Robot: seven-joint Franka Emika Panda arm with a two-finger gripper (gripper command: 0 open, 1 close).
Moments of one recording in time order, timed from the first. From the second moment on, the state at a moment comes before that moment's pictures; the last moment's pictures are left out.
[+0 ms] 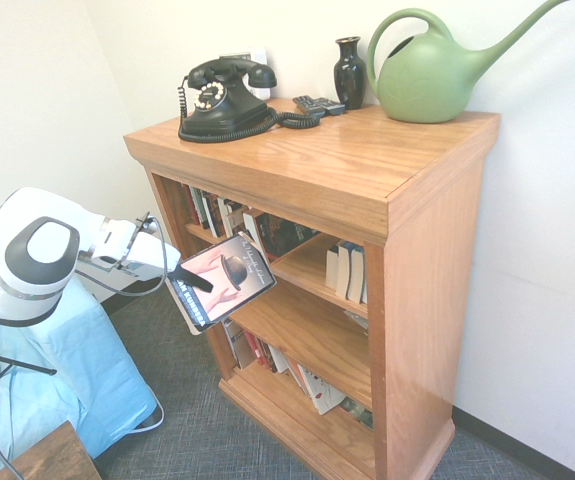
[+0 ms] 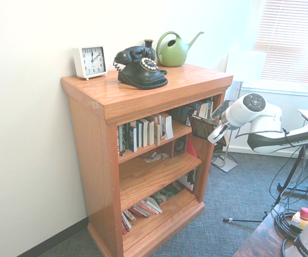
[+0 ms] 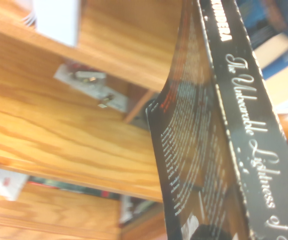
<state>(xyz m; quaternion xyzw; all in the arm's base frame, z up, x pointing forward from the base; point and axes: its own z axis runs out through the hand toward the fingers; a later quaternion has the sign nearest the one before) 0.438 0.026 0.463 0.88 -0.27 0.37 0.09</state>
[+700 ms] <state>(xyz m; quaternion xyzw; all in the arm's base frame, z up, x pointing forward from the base) 0.506 0.031 0.449 0.89 -0.29 0.35 0.00</state>
